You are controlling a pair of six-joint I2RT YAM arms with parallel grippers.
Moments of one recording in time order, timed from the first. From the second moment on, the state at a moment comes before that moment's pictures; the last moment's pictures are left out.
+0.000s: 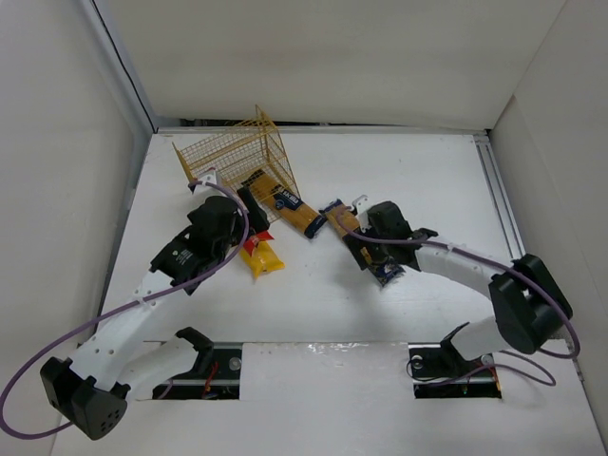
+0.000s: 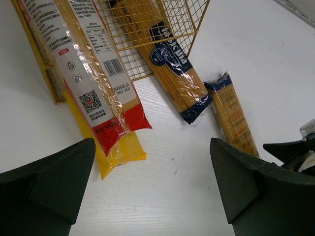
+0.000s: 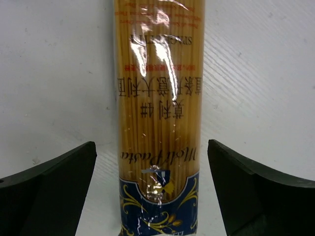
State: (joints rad) left arm -0.58 0.91 0.90 -0.56 -0.39 -0.76; right arm 0.59 1.42 0.77 -0.19 0.09 -0.09
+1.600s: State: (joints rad) left arm -0.58 0.87 0.90 -0.62 -0.48 -0.86; right arm 0.80 1.78 1.43 -0.39 0.10 -0.21
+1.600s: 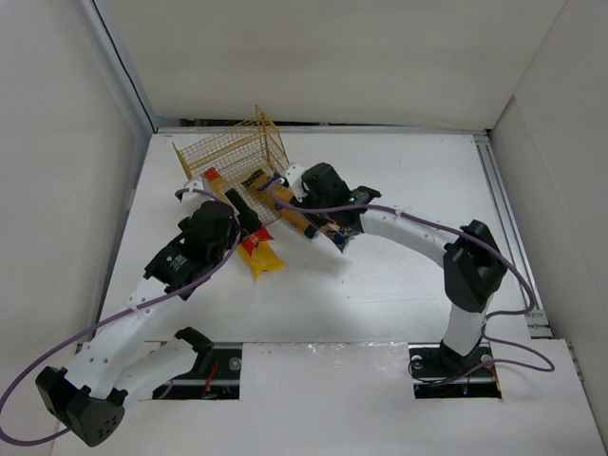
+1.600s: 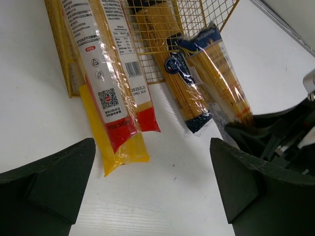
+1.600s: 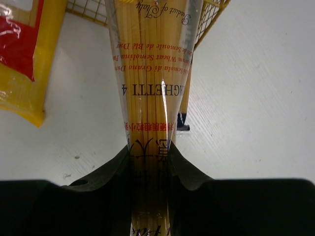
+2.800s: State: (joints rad) left arm -0.58 0.71 0.86 -0.68 -0.60 -1.03; right arm 0.82 2.33 2.16 -0.49 0.20 -0.10
